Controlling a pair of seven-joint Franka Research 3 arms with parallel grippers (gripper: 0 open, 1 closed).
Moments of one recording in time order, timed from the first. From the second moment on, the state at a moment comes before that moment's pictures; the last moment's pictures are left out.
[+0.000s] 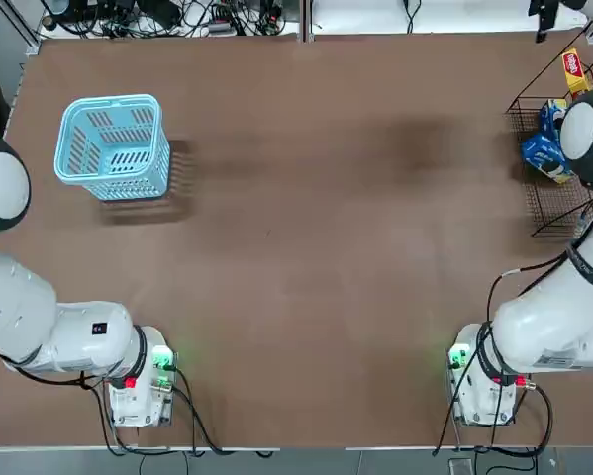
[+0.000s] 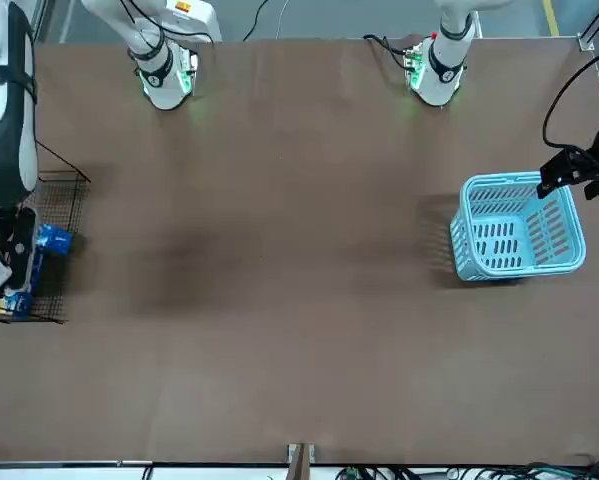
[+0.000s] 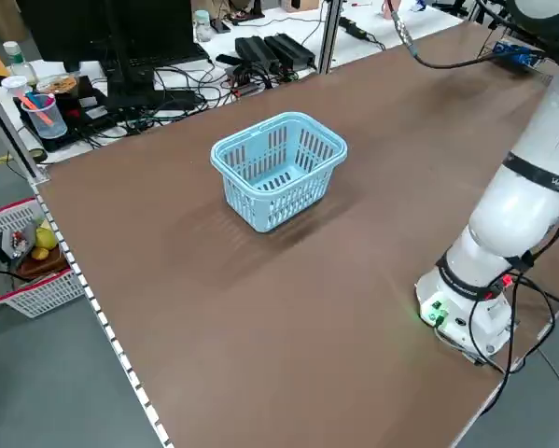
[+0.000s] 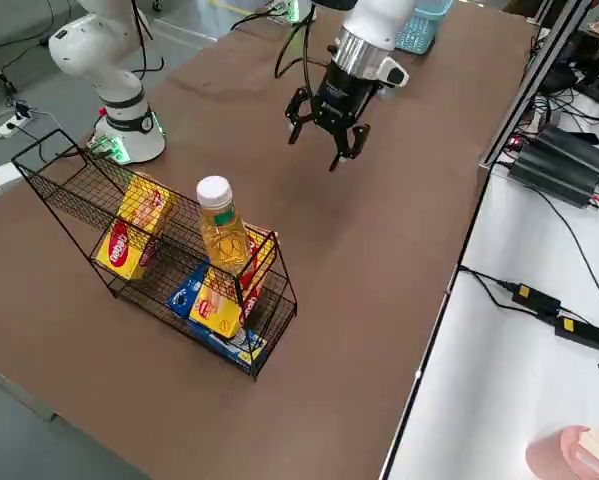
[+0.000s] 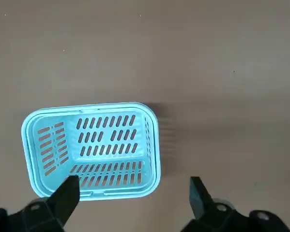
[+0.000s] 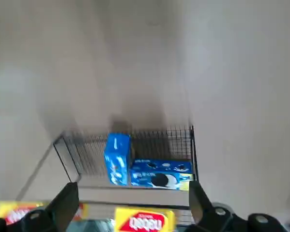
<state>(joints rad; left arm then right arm) 0.05 0.09 -0.07 -1.42 0.00 1.53 0.01 -0.03 0.42 -0.01 -1.26 -0.29 1.51 -1.35</state>
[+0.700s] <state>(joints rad) 0.05 0.09 -0.07 -1.42 0.00 1.53 0.01 0.01 0.41 0.15 -1.26 -0.11 1.51 -0.08</state>
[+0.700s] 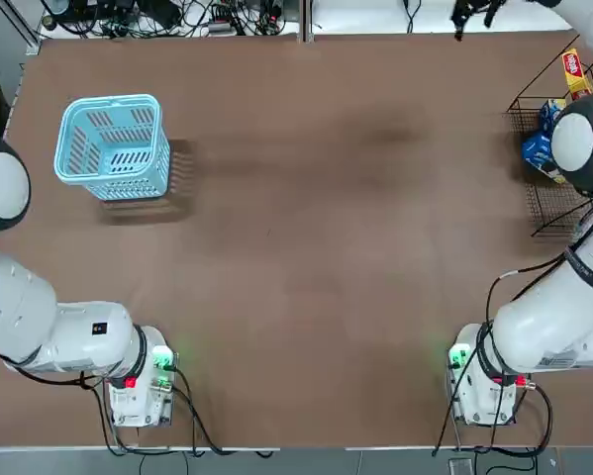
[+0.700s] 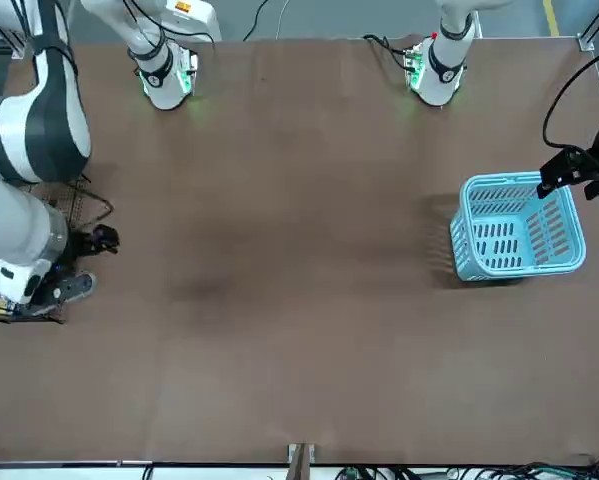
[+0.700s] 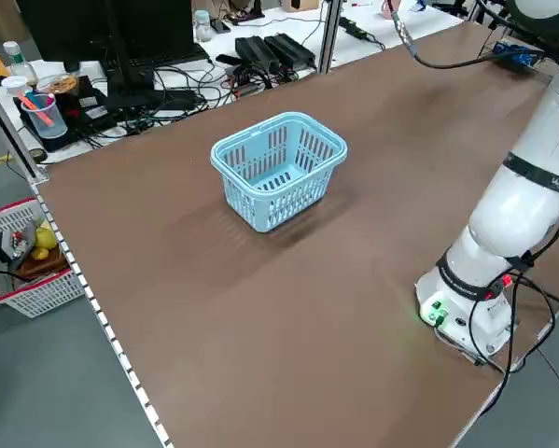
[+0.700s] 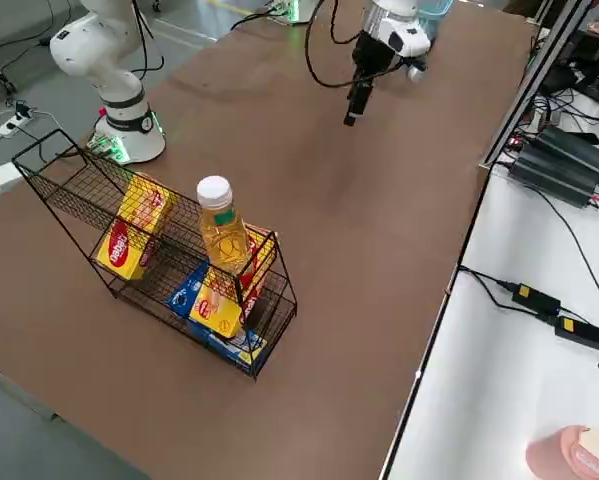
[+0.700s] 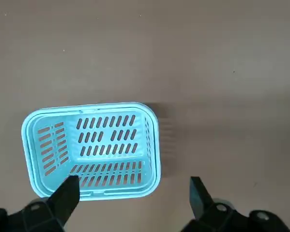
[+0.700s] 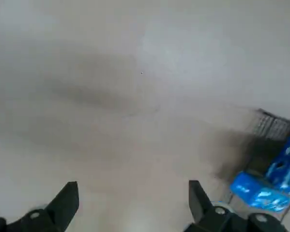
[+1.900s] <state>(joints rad) 0.05 0.09 -0.07 -1.42 0.00 1.53 0.01 0.03 0.27 0.15 -1.22 -0.08 1.49 0.23</state>
